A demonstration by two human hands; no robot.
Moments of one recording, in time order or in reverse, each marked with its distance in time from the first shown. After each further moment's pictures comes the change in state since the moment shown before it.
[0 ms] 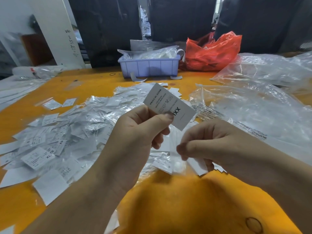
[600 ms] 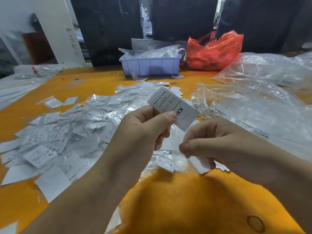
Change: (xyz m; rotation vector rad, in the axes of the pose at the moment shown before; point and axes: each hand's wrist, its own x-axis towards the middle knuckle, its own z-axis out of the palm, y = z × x) left_hand 0.001 0.000 0.000 0.011 -0.035 -0.035; right_hand 0.001 0.002 -0.002 0.013 -0.008 -0.003
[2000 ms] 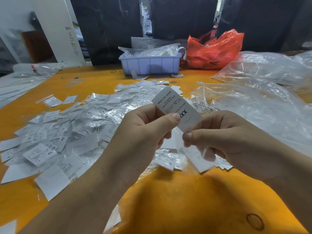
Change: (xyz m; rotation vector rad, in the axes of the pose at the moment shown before) left_hand -0.002 -0.001 -0.001 0.100 -0.037 0.029; right_hand -0.002 -0.008 0.002 0.096 0.118 -0.036
